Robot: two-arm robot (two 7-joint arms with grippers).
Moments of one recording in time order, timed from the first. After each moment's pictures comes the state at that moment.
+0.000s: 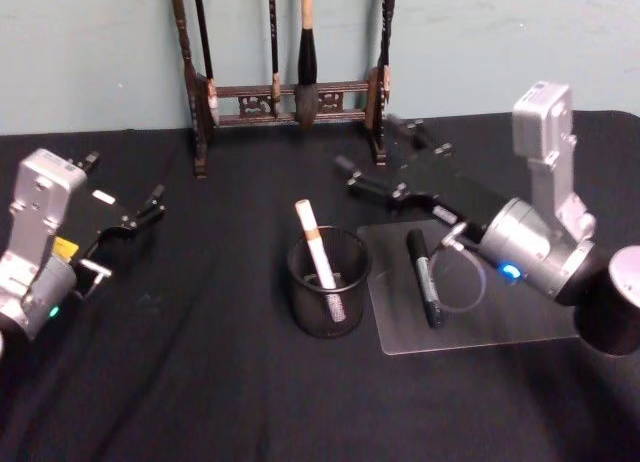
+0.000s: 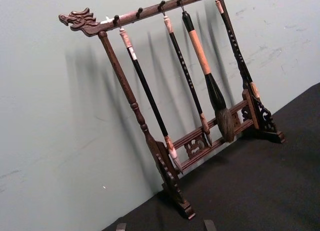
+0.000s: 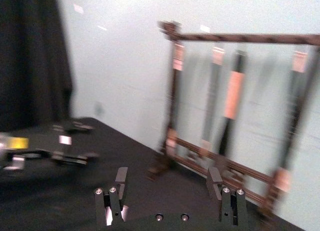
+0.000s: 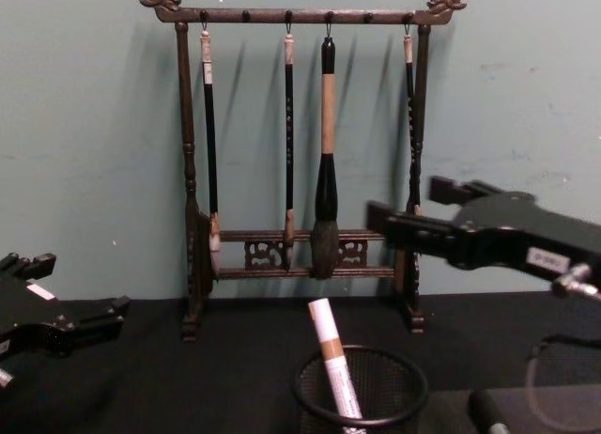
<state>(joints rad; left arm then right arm) -0.20 0.60 0.45 -1.41 -0.25 -0.12 0.03 0.25 0.40 -0.40 -1.52 0.42 -0.08 0.45</state>
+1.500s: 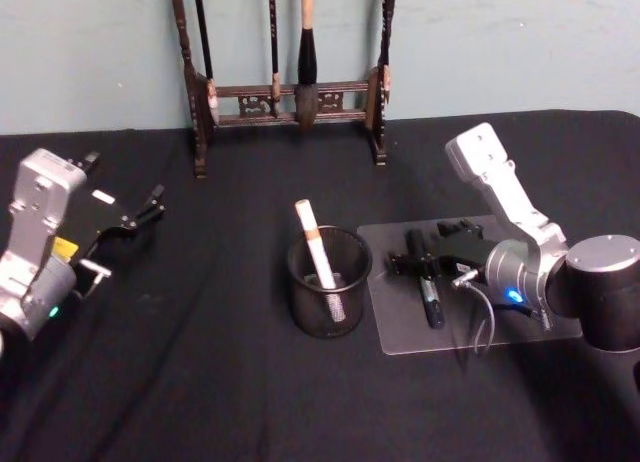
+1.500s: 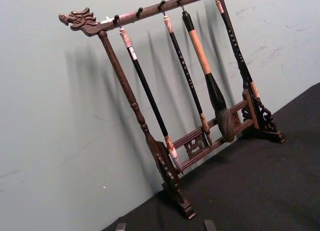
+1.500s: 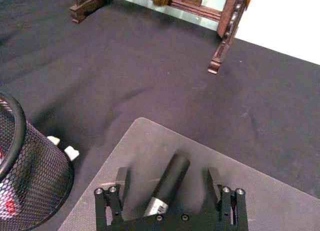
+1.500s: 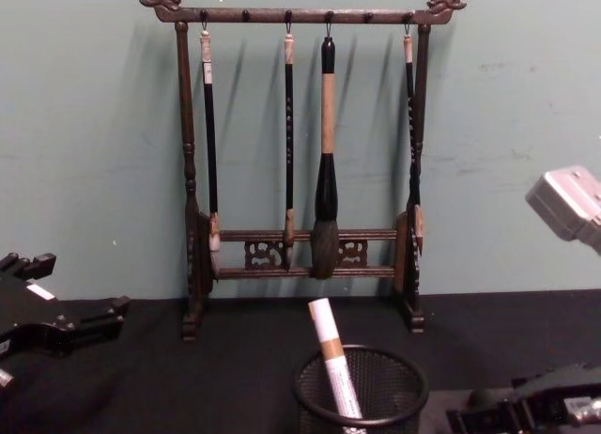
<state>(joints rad) -0.20 0.60 0.45 -1.41 -0.25 -0.12 0.03 0.30 0.37 -0.40 -1.45 0.23 0.58 0.27</state>
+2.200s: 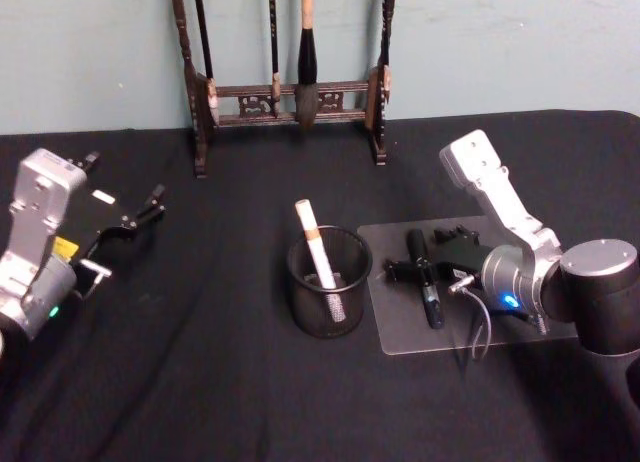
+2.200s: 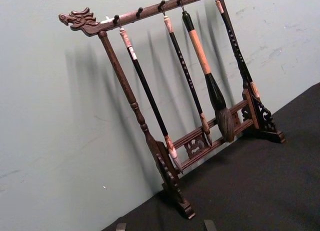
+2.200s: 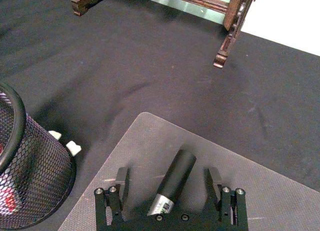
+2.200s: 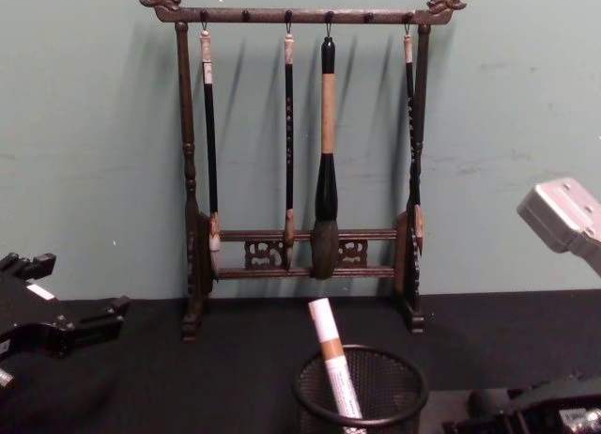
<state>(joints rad) -0.20 0.60 0.45 -1.41 -0.25 -0.12 0.03 0.29 0.34 -0.38 -1.43 0.19 0.58 0.30</state>
